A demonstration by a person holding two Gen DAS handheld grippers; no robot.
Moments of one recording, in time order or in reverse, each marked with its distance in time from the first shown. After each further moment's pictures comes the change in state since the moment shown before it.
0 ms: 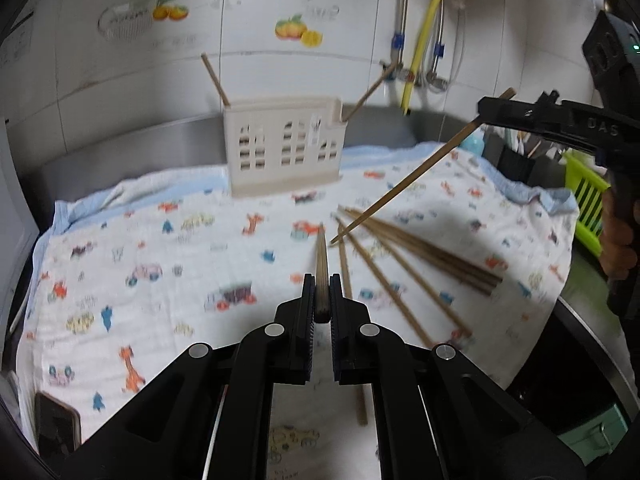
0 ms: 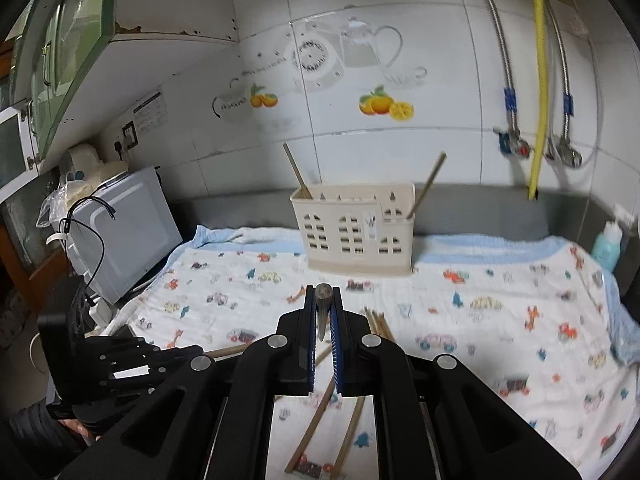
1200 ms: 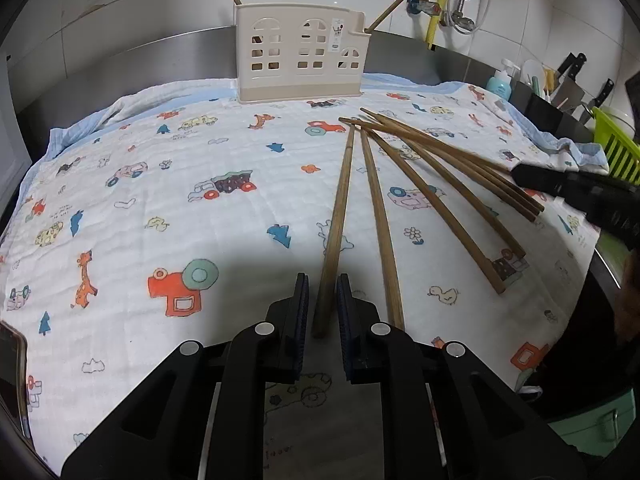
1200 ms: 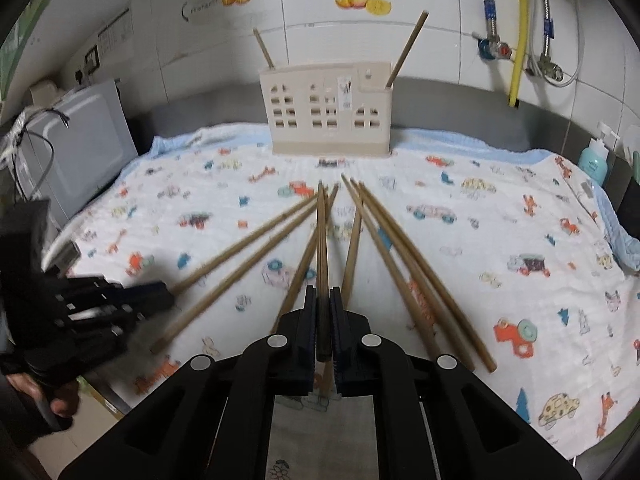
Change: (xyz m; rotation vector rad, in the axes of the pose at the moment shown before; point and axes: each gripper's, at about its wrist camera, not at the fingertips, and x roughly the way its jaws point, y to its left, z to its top) left arm 0.050 0.009 -0.074 -0.048 0.182 0.052; right arm 0.041 0.006 -0.120 0.012 0.185 -0.157
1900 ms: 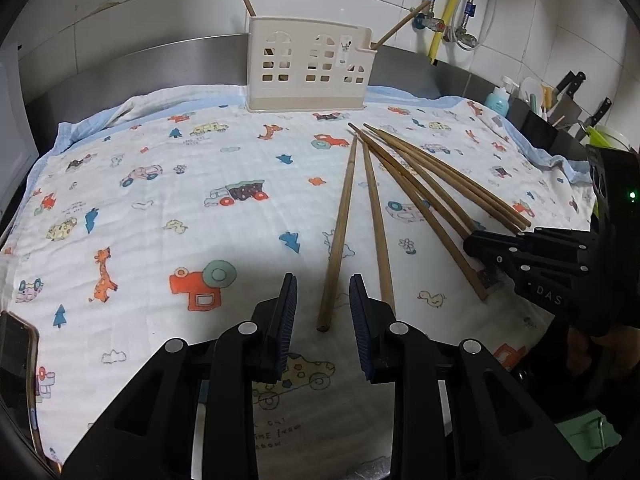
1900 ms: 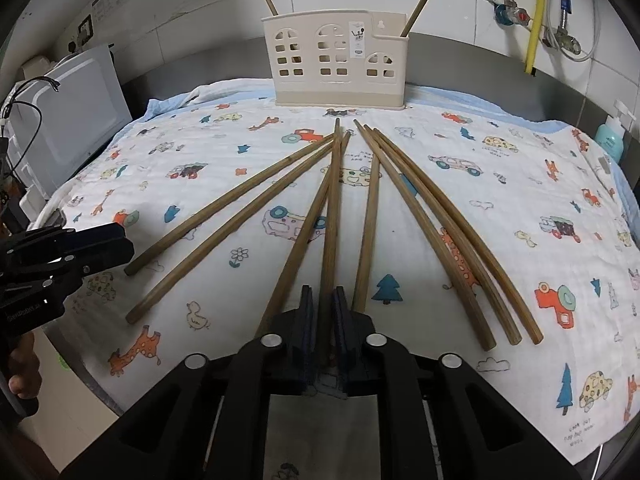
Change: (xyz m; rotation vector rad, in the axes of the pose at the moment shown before) left arm -0.022 0.007 0.004 -0.038 -0.015 -0.021; right arm 0.042 0.011 -0.030 -0.018 0.131 -0.017
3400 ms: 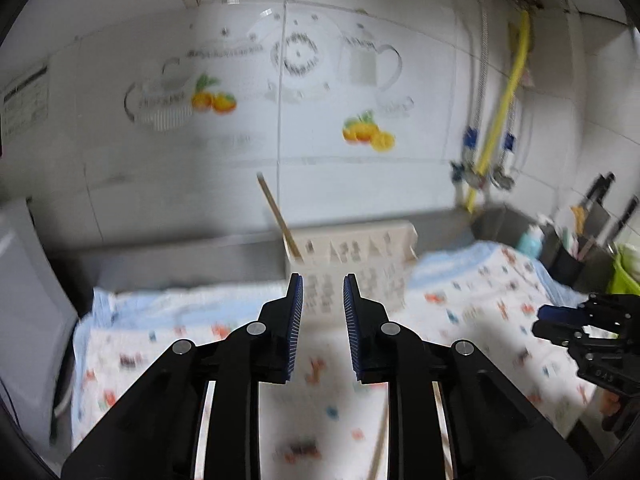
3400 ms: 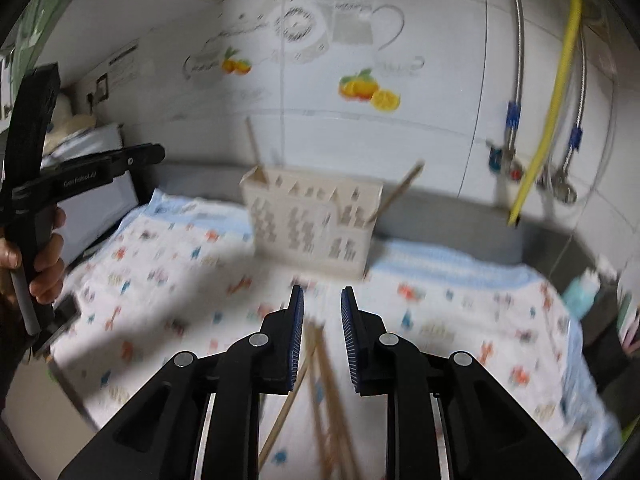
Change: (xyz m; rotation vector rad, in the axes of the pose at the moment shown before) left arm -0.053 0.011 0.198 0.001 -0.316 0.117; right arm -0.084 -0.043 0.133 -0.136 -0.197 0.008
